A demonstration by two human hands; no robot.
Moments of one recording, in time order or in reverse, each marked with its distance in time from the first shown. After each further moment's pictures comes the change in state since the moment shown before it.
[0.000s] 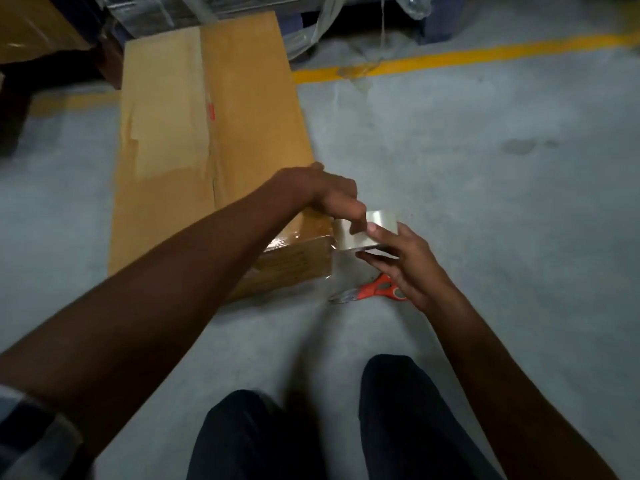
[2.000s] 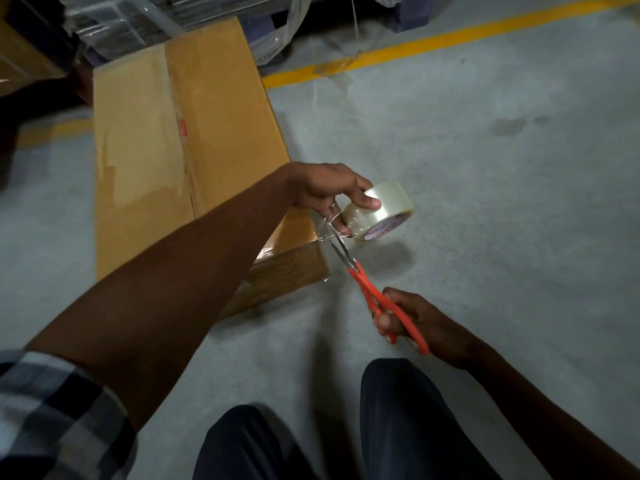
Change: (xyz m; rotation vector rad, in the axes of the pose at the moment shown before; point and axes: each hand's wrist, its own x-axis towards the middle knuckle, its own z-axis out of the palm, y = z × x) left_hand 0.058 0.003 -0.004 -0.998 -0.159 0.193; right_hand -0.042 0.045 -0.065 -0.436 -0.448 0.020
